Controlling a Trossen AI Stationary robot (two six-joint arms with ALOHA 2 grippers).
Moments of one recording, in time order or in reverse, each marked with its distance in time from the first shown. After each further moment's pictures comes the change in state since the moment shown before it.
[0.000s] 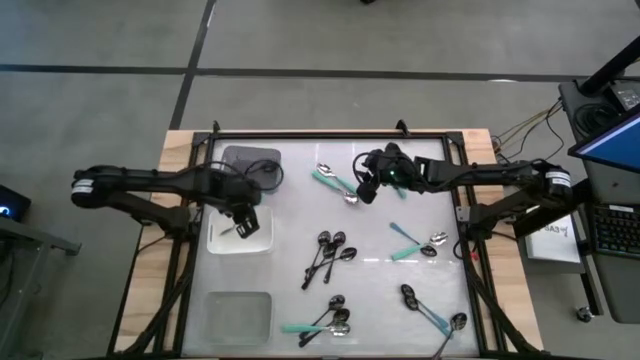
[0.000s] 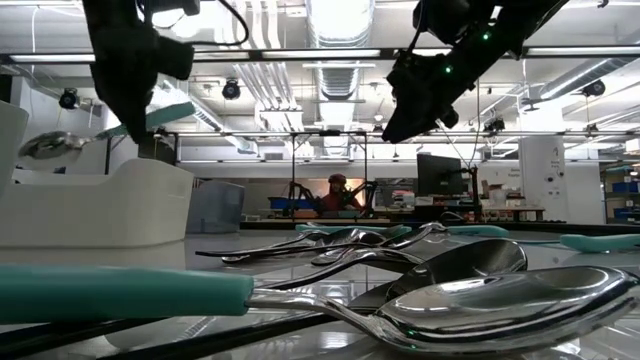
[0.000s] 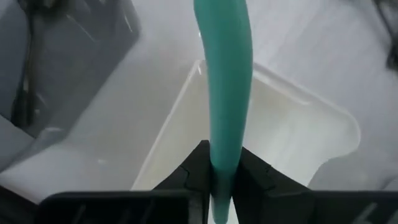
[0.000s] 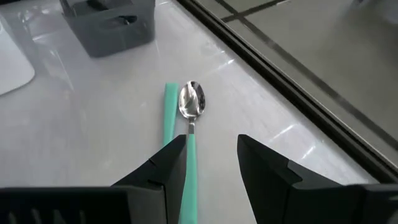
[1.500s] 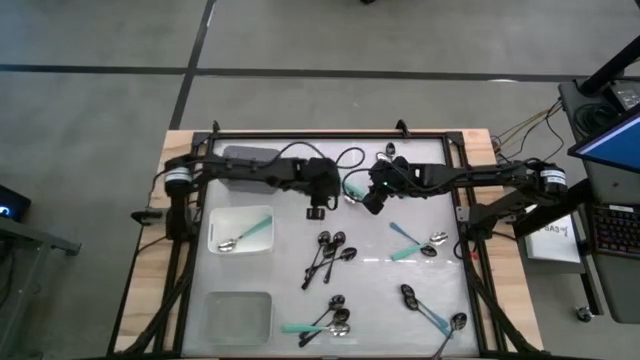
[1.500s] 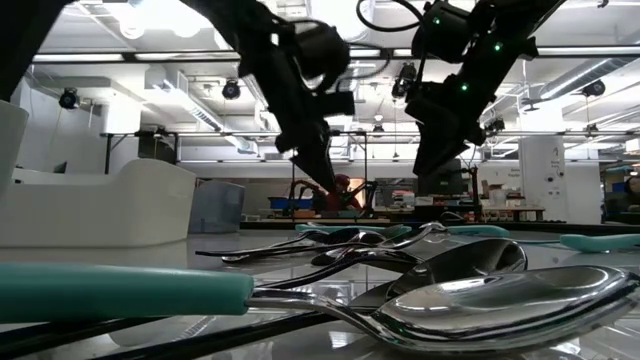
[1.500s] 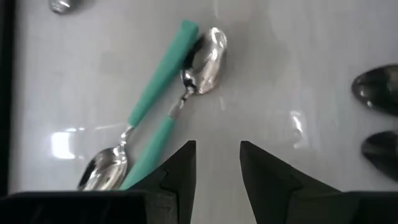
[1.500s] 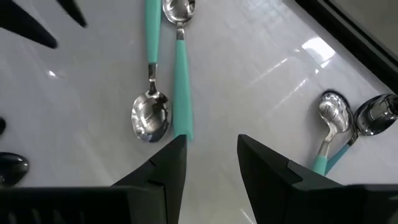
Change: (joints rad) left arm 0.161 0.765 0.468 0.587 0.023 0.880; right arm 0.036 0.037 0.000 -0.280 0.000 0.163
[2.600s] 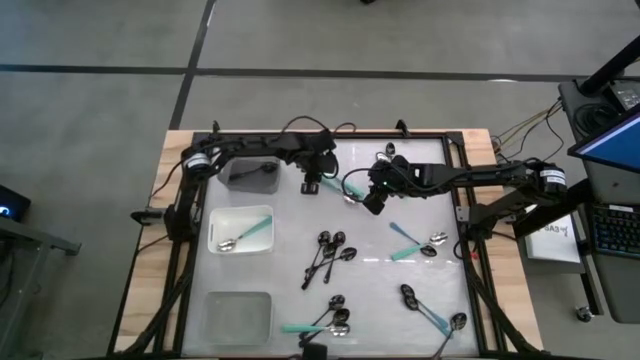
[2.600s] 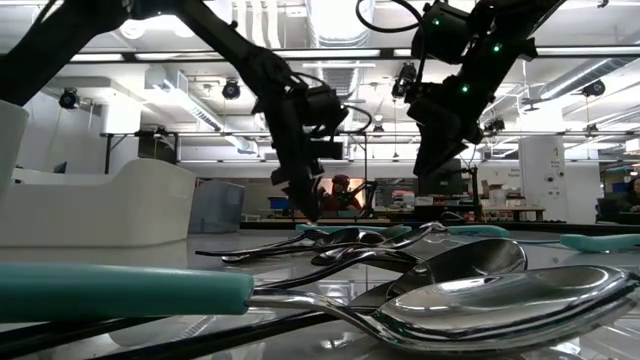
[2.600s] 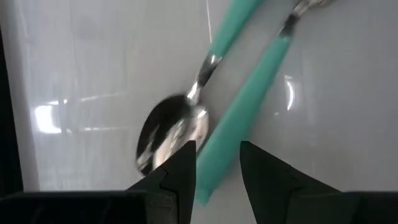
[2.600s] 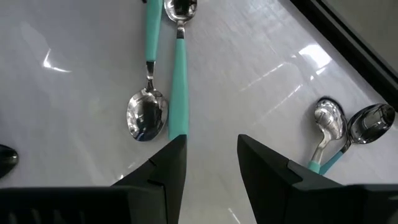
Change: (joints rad) left arm 0.240 0.168 0.143 -0.133 0.084 0.215; right arm -0.003 0.002 0.000 0.002 0.006 -0.059
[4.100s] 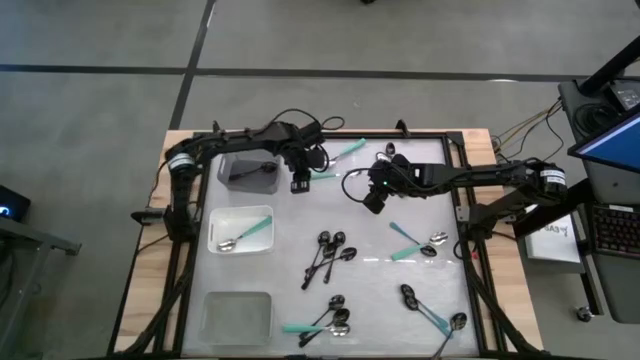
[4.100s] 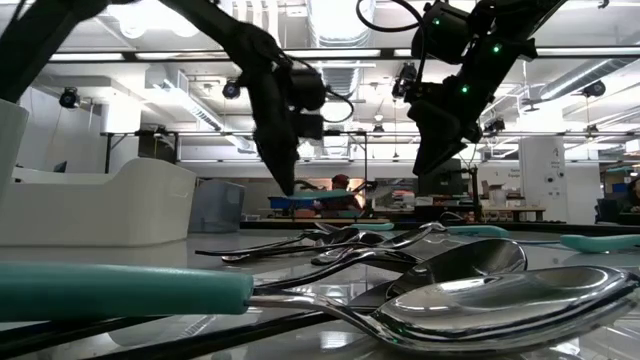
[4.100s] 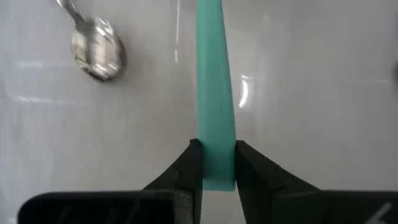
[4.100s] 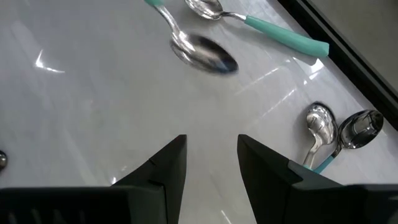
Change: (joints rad) left arm 0.025 -0.138 -0.009 -0.251 0.131 -0.179; right arm 0.000 0.000 0.000 0.006 0.022 -0.026
